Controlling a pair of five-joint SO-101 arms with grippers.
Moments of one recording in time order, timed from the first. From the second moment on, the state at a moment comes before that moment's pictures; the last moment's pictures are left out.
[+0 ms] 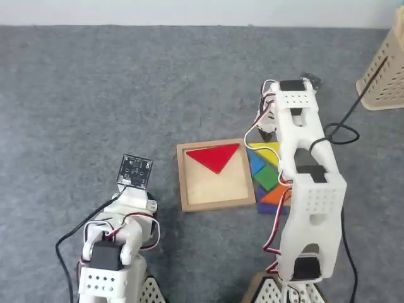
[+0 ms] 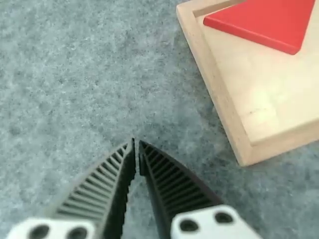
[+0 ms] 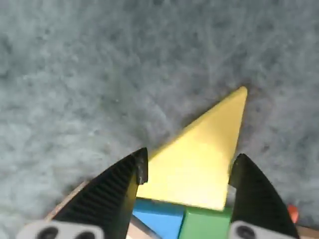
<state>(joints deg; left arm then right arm) 0.1 -103.4 97.5 72.0 -0.7 -7.1 38.9 -21.1 79.6 -42.2</state>
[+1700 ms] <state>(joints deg) 0.1 -103.4 97.5 72.0 -0.7 -6.6 43.3 -38.9 99.4 -32.3</state>
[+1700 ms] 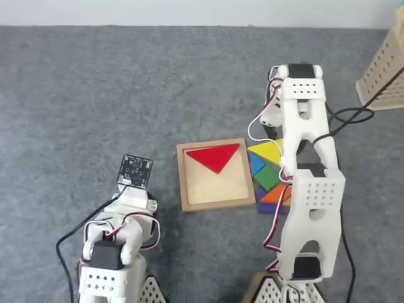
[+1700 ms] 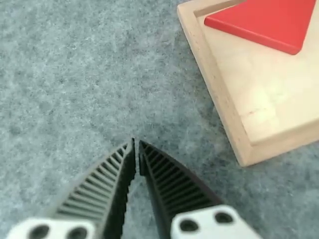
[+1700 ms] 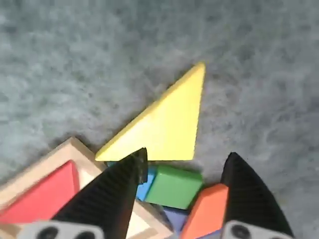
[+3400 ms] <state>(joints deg) 0.1 -103.4 97.5 72.0 -0.7 3.8 53.7 -47.6 100.2 -40.8</state>
